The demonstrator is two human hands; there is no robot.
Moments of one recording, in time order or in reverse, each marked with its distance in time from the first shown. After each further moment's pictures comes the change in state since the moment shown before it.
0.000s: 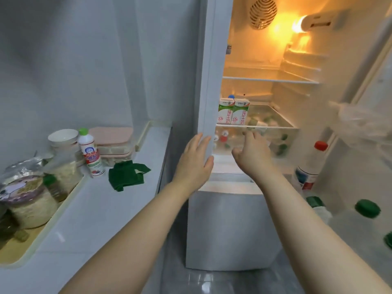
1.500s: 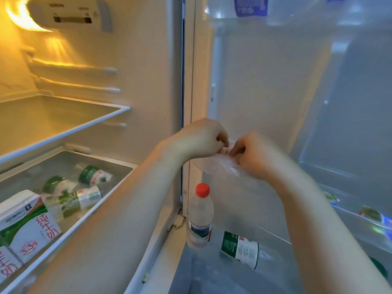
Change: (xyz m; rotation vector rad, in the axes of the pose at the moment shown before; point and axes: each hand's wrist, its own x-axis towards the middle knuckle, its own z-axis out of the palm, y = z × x) left_hand 0.303 0.256 0.175 -0.270 -0.794 1.223; right_hand 0.102 0.156 -0.134 -0.252 0.220 1.078
